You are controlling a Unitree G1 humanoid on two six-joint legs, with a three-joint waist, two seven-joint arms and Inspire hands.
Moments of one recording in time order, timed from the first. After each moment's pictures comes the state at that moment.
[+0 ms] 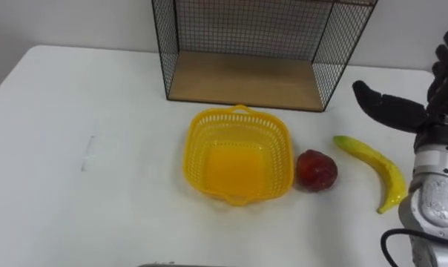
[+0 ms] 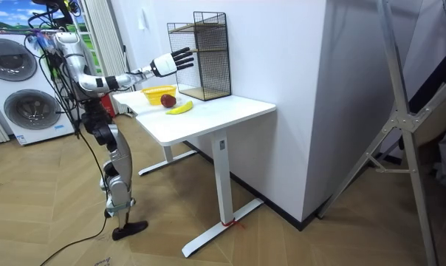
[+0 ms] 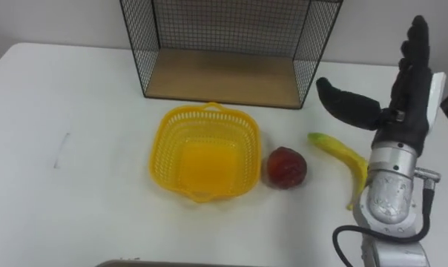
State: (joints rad) left arm 0.26 0.25 0.09 1.08 0.39 0.04 0.01; right arm 0.03 -0.38 -0.09 0.00 0.15 -0.17 -0.36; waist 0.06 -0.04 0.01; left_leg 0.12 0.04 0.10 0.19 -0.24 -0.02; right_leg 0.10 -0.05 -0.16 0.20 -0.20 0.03
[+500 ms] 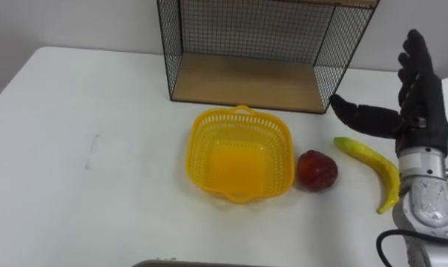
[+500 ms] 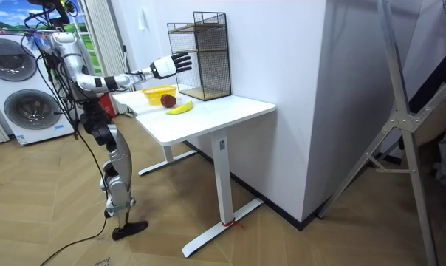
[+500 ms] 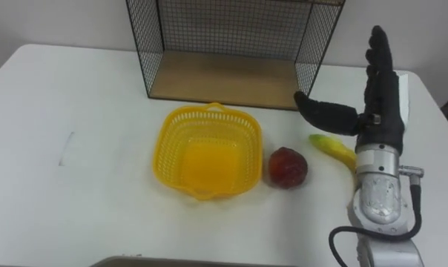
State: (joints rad) left arm 0.26 0.25 0.05 1.07 0.41 0.04 0.00; right arm 0.02 -0.38 -0.04 0.04 0.07 -0.15 -0.26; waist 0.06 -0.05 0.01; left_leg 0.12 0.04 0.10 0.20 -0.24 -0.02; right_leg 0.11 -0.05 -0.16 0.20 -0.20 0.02
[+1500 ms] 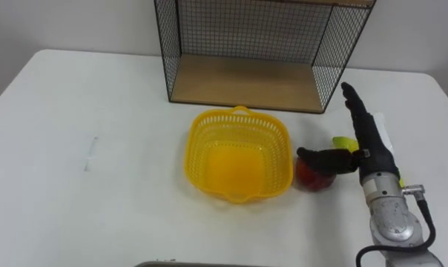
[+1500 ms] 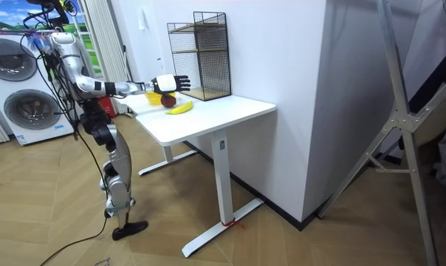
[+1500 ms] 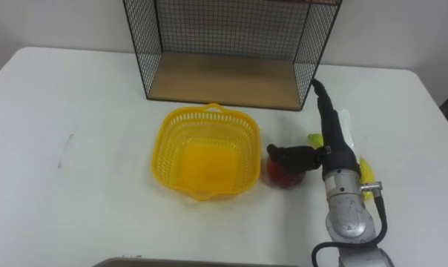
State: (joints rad) left arm 0.26 0.25 0.03 1.05 0.43 0.06 -0.01; right arm 0.04 -0.34 0.06 0.20 -0.13 -0.13 -0.17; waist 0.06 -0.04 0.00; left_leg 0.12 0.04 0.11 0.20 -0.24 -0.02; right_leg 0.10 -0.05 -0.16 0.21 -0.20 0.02
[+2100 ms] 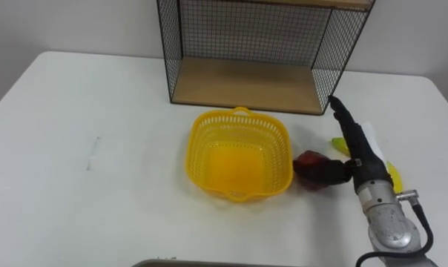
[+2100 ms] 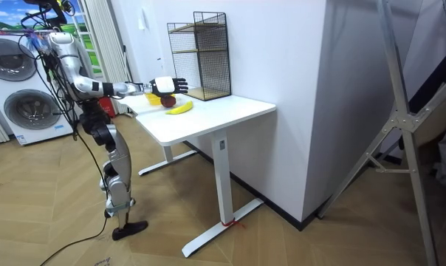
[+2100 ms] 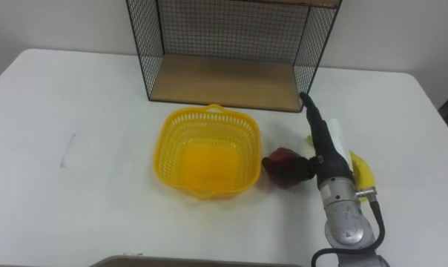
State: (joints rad) left arm 0.26 0.24 0.03 1.05 0.45 0.06 -0.01; right arm 0.06 -0.34 0.06 0.20 -0.17 -0.13 -0.11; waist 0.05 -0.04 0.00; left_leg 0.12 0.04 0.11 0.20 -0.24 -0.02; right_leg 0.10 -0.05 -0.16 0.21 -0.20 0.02
